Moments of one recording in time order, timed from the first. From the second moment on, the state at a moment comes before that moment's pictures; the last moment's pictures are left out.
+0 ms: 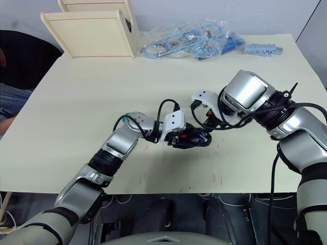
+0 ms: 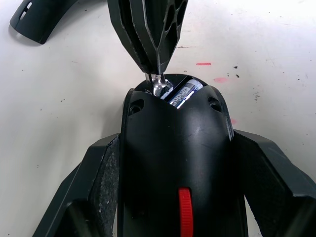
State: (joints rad) left arm -0.69 0.38 -0.43 0.20 -0.02 0.30 -1.13; right arm -1.28 -0.68 0.83 0.14 0.47 1.47 0.99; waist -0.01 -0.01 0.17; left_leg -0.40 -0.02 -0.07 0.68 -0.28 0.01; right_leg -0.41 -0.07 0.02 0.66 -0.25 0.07
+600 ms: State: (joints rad) left arm -0.68 0.38 -0.42 0.19 -0.02 0.31 -1.12; right arm -1.28 -0.67 0.85 0.14 0.43 1.46 1.03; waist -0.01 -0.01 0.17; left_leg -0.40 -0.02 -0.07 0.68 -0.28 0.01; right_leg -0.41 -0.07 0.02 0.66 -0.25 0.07
